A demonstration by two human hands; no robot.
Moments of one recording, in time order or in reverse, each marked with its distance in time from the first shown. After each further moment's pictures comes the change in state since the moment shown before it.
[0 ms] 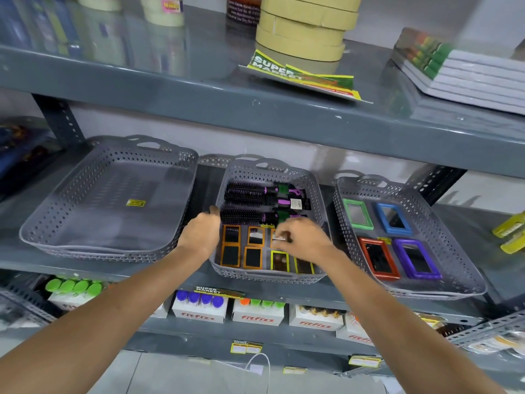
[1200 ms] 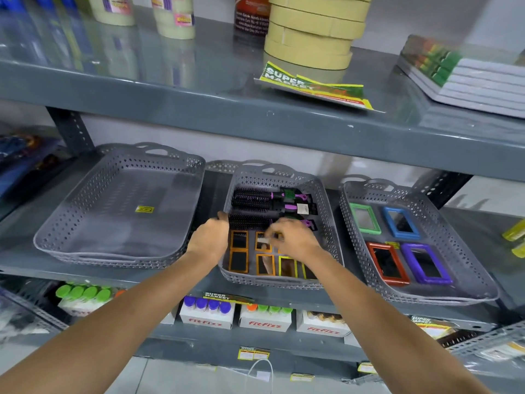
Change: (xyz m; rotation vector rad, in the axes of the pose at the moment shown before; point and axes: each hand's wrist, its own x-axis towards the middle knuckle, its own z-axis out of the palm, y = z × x) left_hand 0.005 -0.004 0.003 0.022 -0.008 0.027; right_hand 0.031 -0.016 0.019 0.088 0.021 0.061
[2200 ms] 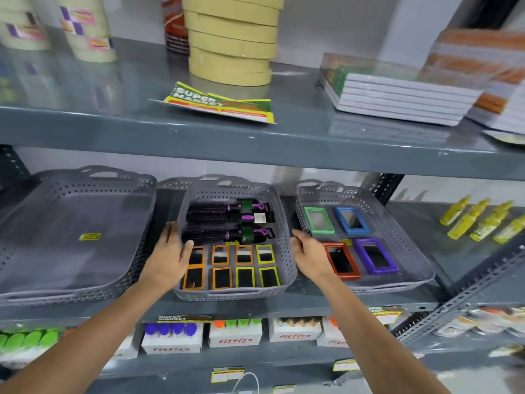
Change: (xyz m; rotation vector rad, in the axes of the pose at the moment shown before) left_hand -0.006 0.004 0.012 -0.360 0.037 0.013; right_hand -0.081 0.075 -0.026 0.379 0.326 0.402
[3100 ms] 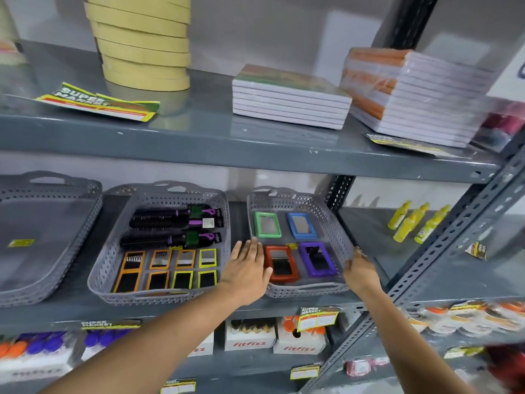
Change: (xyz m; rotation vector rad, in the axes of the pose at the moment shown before) left_hand -0.032 0.228 0.127 0.477 -0.214 0.457; right_hand -0.005 0.204 -0.140 -0.310 0.116 0.357
